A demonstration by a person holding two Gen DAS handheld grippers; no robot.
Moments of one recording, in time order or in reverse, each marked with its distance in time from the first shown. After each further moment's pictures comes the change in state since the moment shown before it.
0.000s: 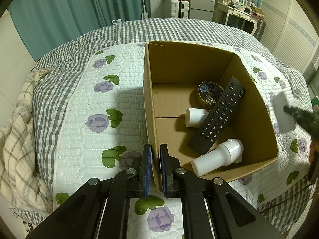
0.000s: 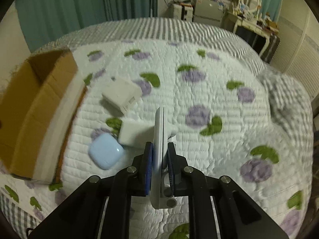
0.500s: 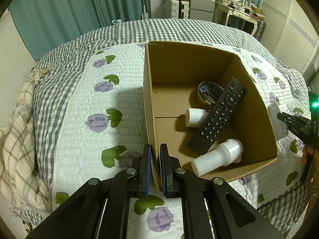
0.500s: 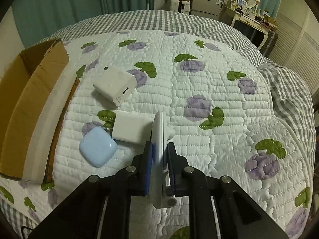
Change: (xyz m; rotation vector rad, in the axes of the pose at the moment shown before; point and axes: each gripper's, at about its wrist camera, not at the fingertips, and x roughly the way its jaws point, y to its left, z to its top) left arm 0.001 0.001 0.000 -0.001 -0.003 -0.003; right arm 0.029 -0.005 -0.010 0.016 0.065 -0.029
